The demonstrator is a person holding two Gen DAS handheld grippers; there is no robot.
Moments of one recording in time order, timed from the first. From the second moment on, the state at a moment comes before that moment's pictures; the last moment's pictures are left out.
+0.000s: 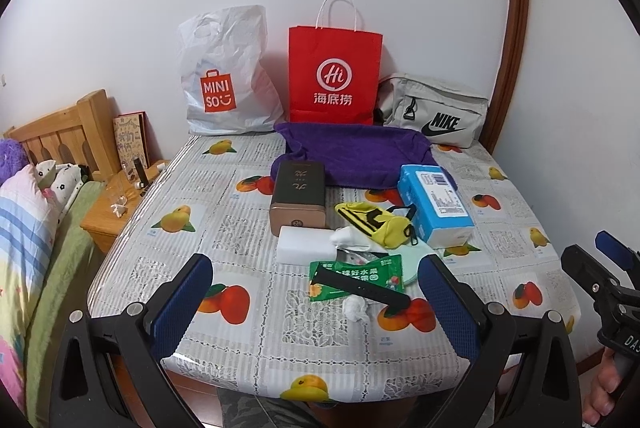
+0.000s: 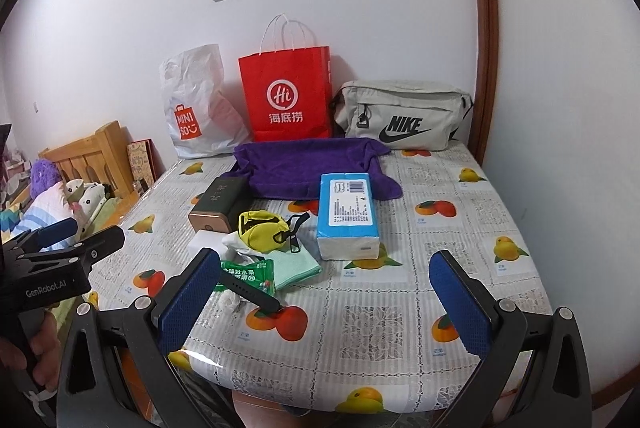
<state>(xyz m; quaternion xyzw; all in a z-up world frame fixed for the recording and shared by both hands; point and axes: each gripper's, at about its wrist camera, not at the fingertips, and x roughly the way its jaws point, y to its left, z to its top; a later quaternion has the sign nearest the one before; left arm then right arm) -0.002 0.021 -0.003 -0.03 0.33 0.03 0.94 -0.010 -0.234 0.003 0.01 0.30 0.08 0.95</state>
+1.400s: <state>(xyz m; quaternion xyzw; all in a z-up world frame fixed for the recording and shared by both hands) 0.111 0.104 -0.140 -0.11 0.45 0.05 0.88 0.200 -0.120 -0.111 -0.04 0.44 0.23 0.87</state>
